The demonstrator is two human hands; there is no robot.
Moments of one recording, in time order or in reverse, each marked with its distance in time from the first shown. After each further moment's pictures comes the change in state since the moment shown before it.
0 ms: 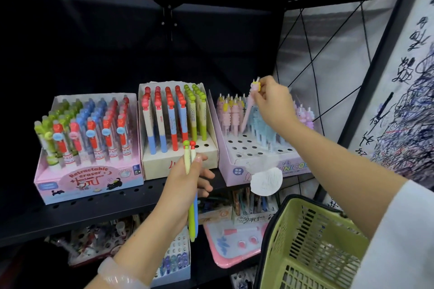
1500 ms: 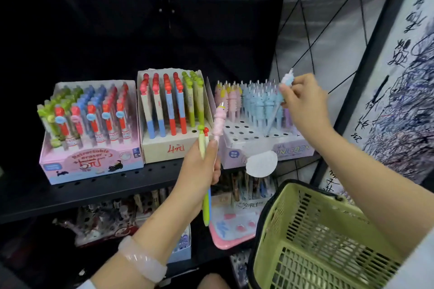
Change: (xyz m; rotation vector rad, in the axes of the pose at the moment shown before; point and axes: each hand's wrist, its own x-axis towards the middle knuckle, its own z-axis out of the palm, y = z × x) left_hand -0.017 0.001 0.027 0.046 -0.062 0.096; right_hand -0.048 0.027 -0.045 0.301 0.108 0.131
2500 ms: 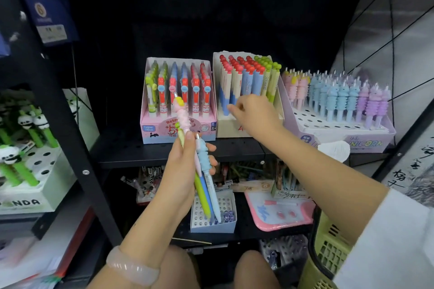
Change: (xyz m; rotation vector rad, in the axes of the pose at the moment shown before) left_hand -0.057 0.002 -0.138 -0.363 0.204 0.030; right_hand -0.088 -0.114 0.158 -0.436 -0.561 -0.233
